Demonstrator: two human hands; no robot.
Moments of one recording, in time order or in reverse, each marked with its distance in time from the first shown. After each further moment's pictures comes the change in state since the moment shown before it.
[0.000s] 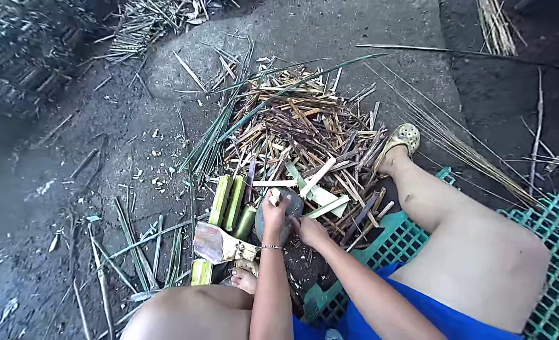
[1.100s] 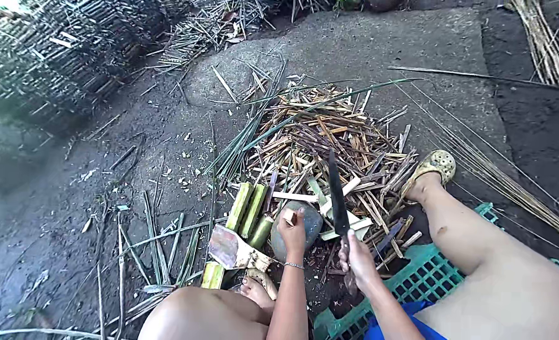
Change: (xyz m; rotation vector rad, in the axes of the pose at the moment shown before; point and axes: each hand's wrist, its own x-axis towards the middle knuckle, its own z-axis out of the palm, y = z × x) left_hand -0.010 -0.024 0.010 0.031 0.339 0.225; right_hand -0.045 0.038 -0.005 1.072 0.306 -0.066
